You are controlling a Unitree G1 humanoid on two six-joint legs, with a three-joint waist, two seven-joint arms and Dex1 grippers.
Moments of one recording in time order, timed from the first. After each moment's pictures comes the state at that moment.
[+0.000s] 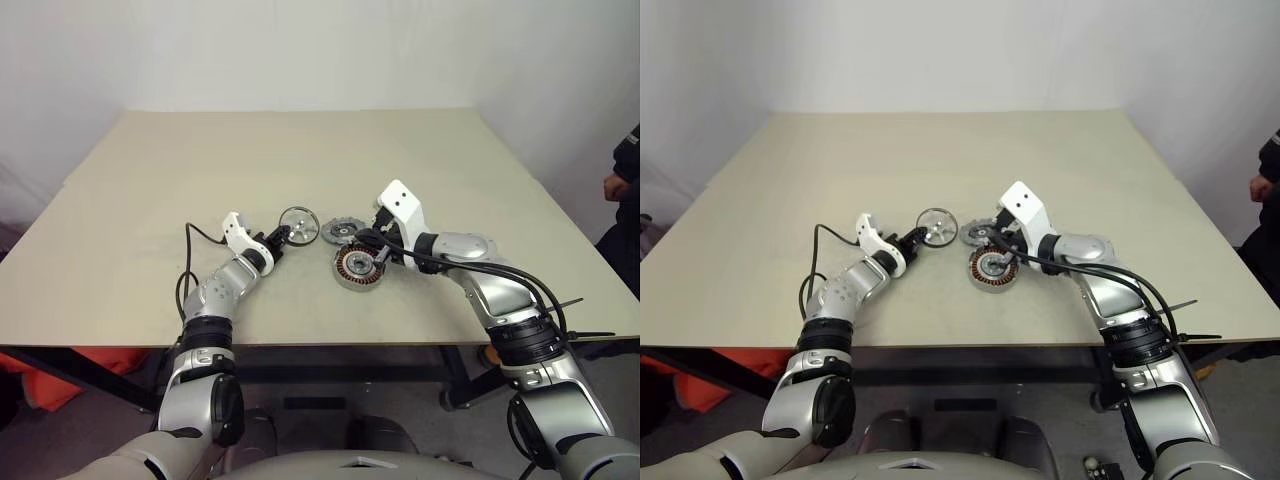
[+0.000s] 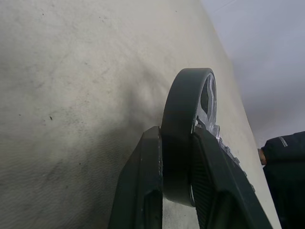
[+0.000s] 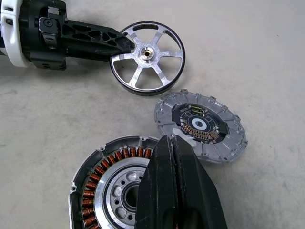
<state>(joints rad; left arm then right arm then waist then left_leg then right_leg) -0.57 -0.05 0.41 0.51 -0.66 0.62 -0.22 -0.50 -0.48 0.19 -0.02 0.16 0.61 0.74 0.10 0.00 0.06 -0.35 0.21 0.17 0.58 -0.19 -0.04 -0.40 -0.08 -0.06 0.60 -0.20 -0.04</state>
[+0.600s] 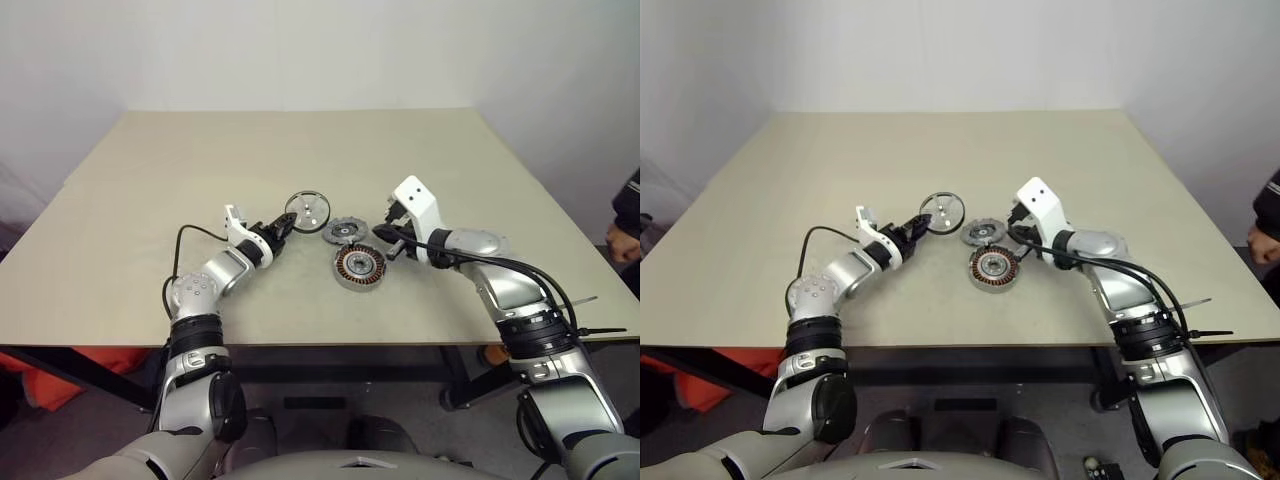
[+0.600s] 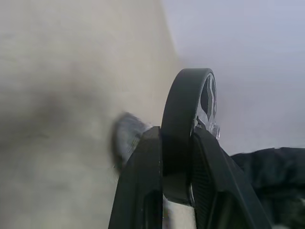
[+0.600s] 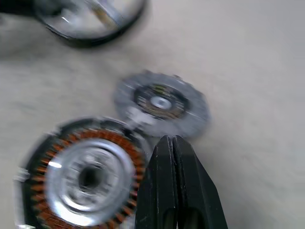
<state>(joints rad) -0.58 -0.06 0.55 0.29 -1.04 1.01 -0.04 -0.52 -0.55 0.14 0.06 0.13 0.61 0.70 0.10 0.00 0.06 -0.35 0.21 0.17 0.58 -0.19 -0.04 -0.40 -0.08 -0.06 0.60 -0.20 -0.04</state>
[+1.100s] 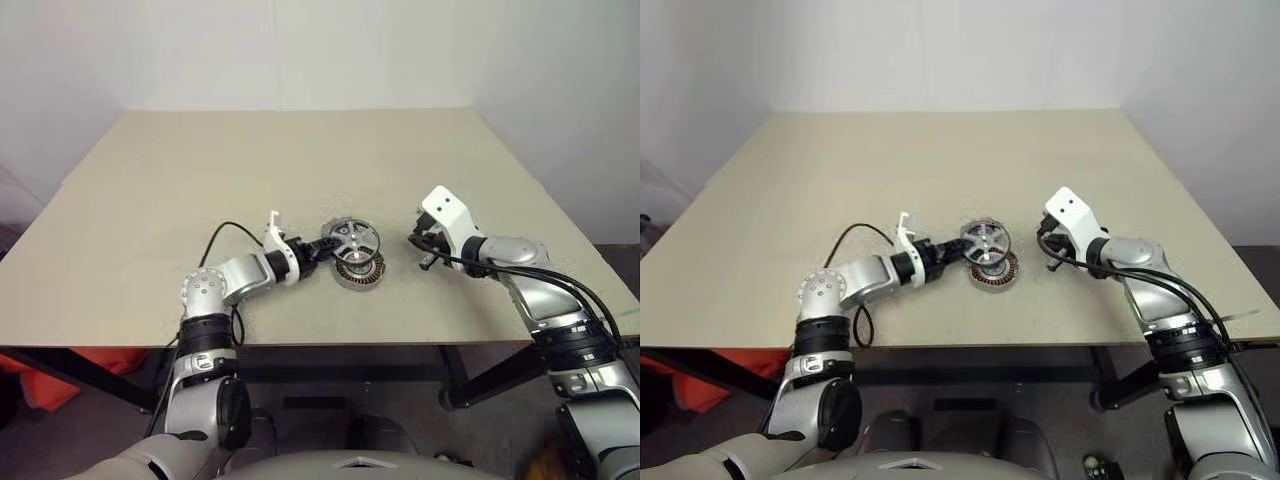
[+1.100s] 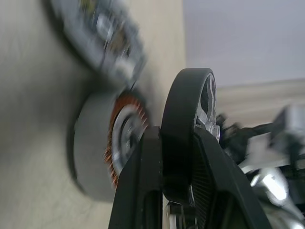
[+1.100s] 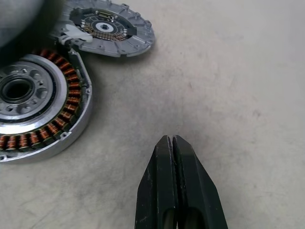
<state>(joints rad) -0.57 -0.09 0.41 0.31 -1.13 1.26 0.08 -0.43 -0.68 0.13 0.02 0.08 0.58 0.72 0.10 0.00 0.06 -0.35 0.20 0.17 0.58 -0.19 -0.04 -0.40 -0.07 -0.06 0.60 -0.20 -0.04</state>
